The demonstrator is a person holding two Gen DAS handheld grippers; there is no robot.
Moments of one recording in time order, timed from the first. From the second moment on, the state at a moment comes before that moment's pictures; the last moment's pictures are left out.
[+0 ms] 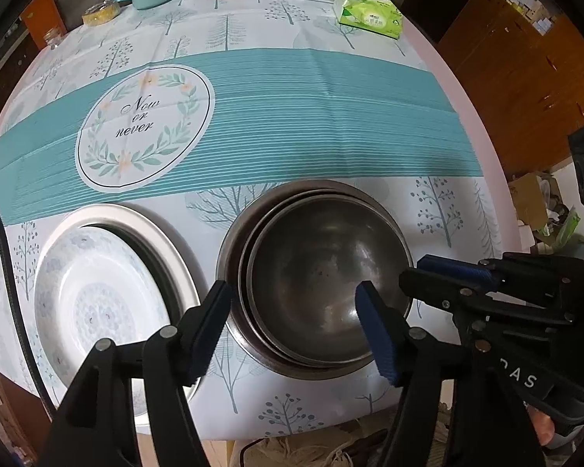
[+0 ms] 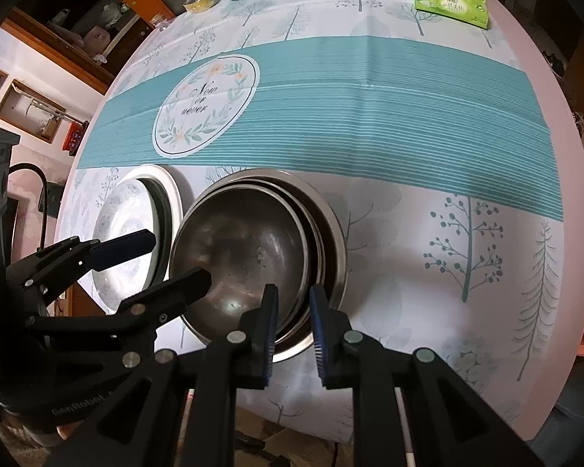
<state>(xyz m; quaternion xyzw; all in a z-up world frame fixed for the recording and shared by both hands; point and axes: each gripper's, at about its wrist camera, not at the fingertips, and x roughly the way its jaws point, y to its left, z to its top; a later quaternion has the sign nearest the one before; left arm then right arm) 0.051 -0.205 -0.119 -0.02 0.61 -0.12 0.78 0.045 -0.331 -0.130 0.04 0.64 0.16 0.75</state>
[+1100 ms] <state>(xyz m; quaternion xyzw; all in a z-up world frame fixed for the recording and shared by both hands) 0.064 -0.153 -0.105 -0.10 0.60 -0.19 0.77 0.047 -0.354 -0.103 0.10 0.58 0.18 0.79</state>
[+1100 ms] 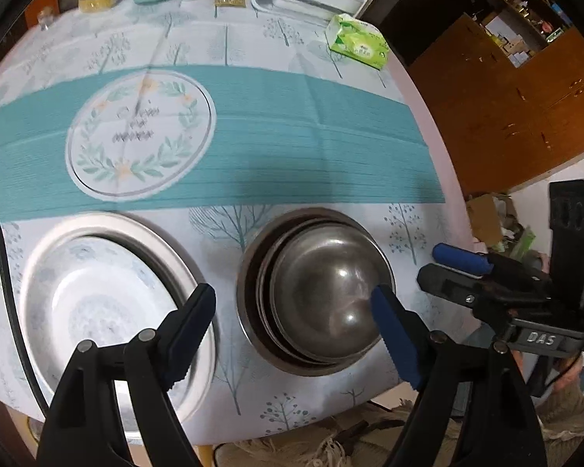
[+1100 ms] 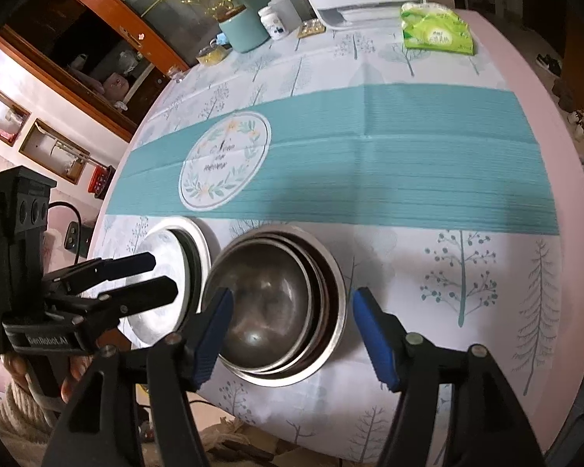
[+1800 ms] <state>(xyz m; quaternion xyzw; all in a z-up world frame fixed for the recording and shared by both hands) 0.069 -0.140 -0.160 -0.16 0.63 -0.23 0.73 0.044 -0.363 -0.159 0.12 0.62 0.18 0.76</state>
